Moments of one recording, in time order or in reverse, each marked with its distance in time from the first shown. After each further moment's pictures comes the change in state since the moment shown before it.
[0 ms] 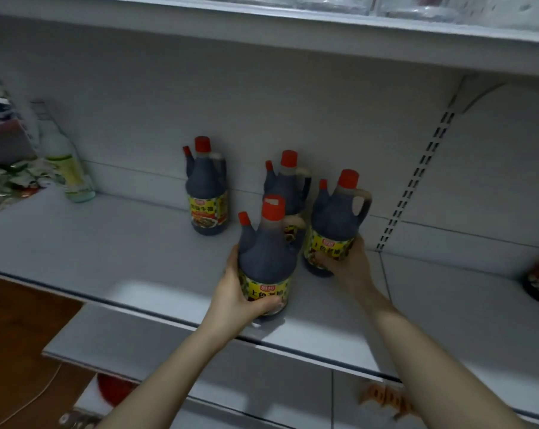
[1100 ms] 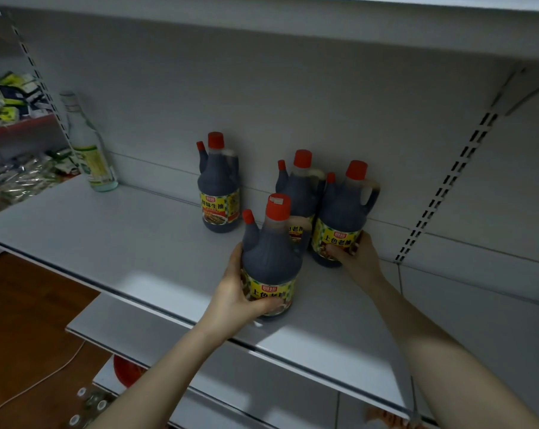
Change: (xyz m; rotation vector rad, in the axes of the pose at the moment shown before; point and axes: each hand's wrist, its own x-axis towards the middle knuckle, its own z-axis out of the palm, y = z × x) left_hand 0.009 -0.006 0.005 -0.027 0.015 -0.114; right_hand 0.054 0.028 0.009 0.001 -0.130 0.049
